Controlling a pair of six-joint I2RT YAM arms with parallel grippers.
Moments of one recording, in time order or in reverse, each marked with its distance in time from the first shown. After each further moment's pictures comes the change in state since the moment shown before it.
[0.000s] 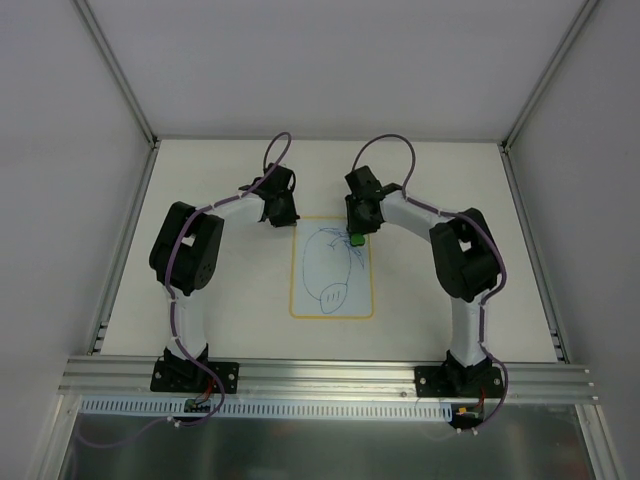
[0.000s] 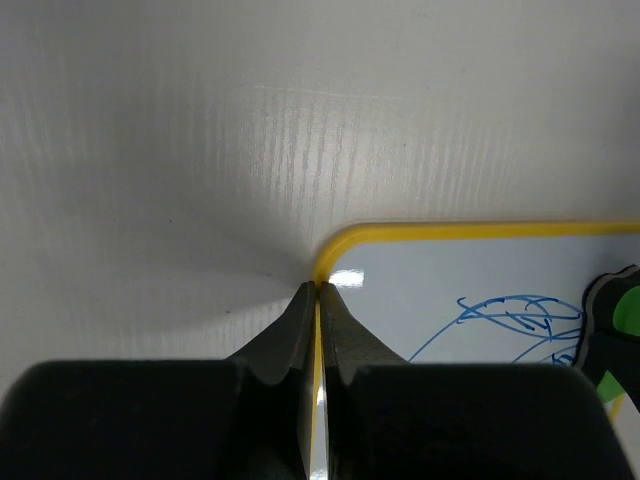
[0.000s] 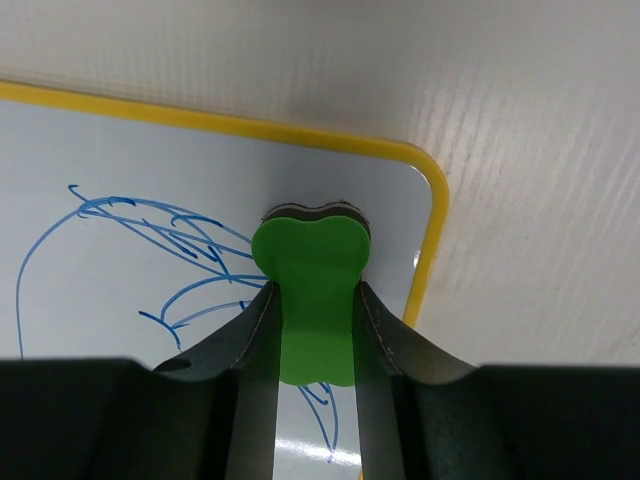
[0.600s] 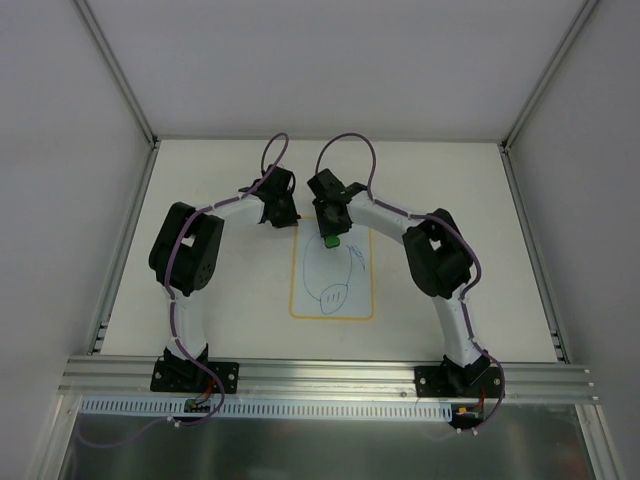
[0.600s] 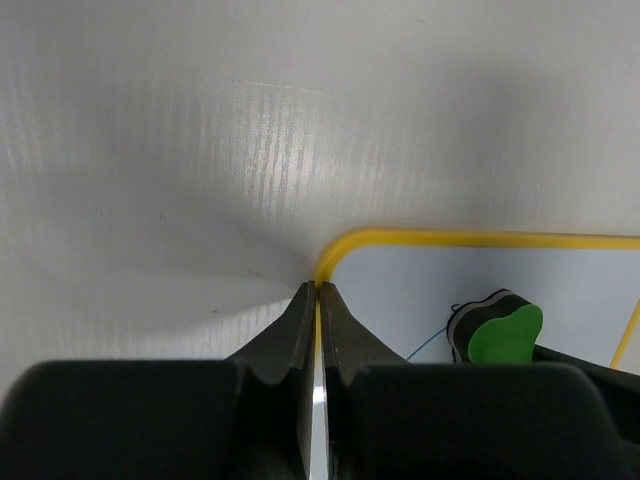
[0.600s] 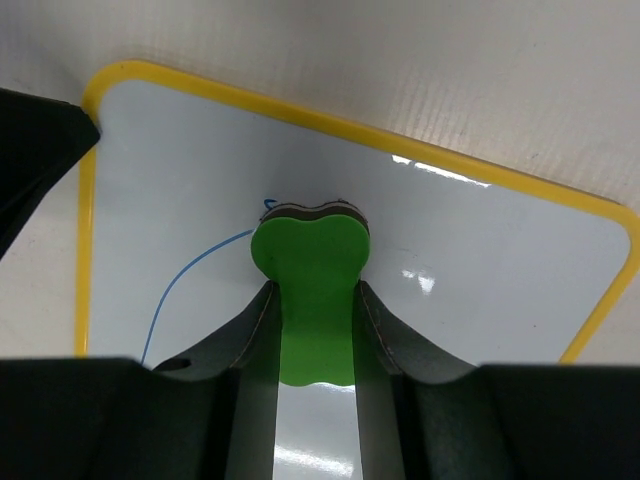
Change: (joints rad) left arm -0.001 -0.004 -0.019 0.025 -0.001 -0.062; right arm 0.160 0.164 0.259 -0.122 0.087 -0.009
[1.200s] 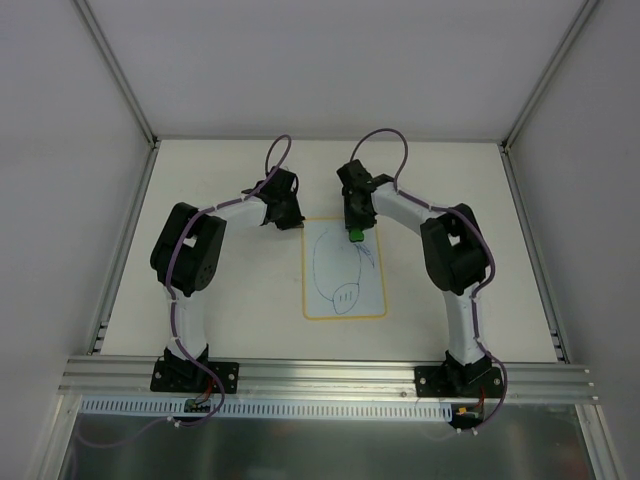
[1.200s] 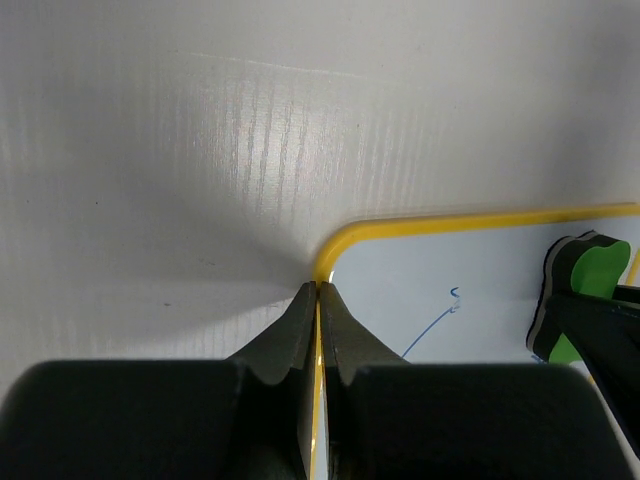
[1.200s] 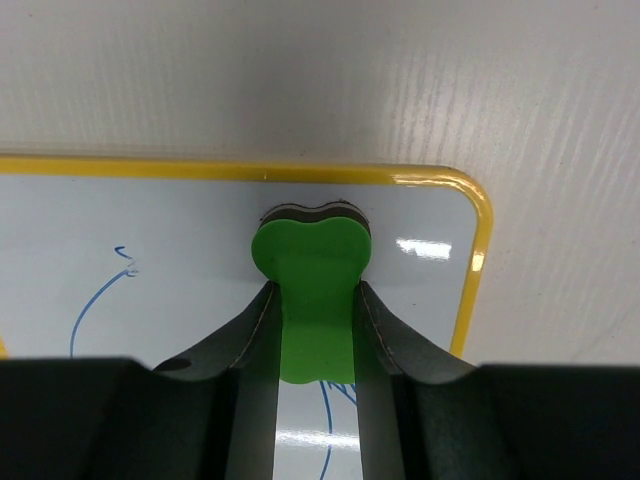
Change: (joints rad) left arm -0.019 0.000 -0.011 0.027 0.045 -0.032; right arm -0.145 -0.063 -0.088 -0.017 -0.002 0.051
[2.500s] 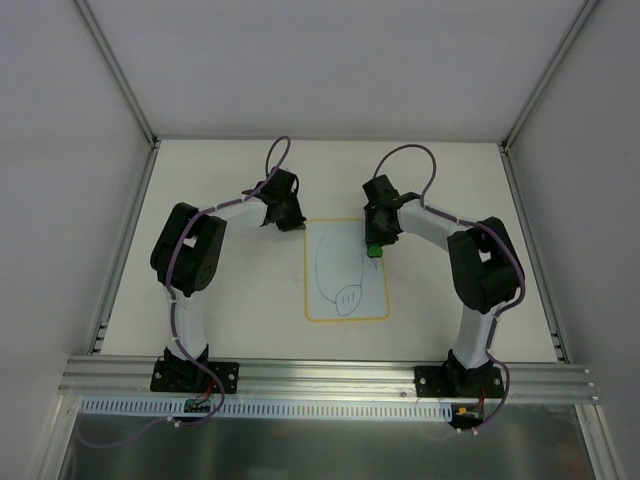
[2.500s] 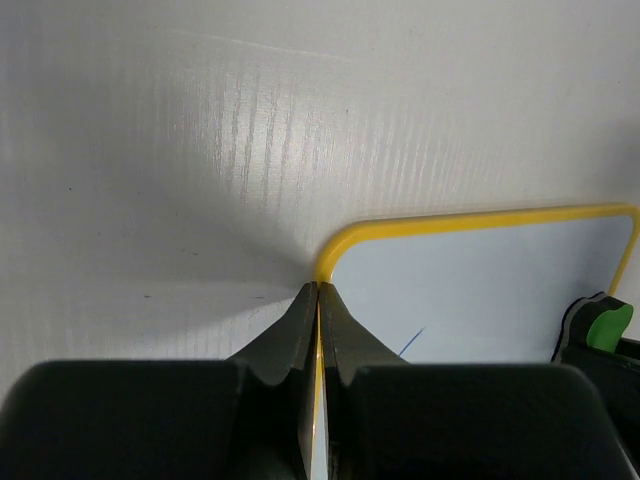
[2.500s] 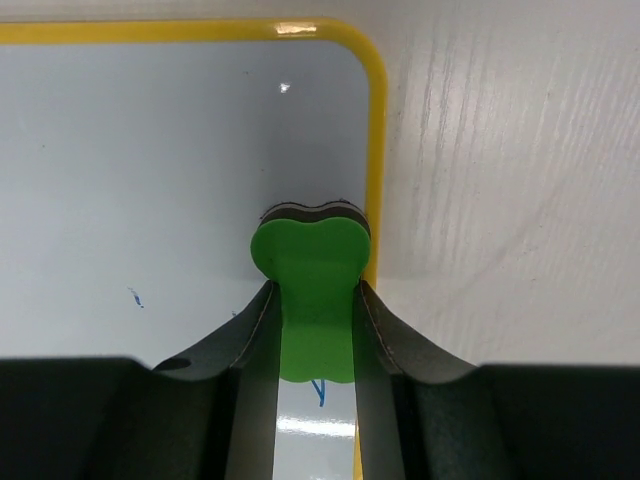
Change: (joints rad) left arm -0.001 0.000 -0.003 -0.001 0.019 -0.030; right arm -0.065 -0.223 -0.333 0.101 -0.050 -0.012
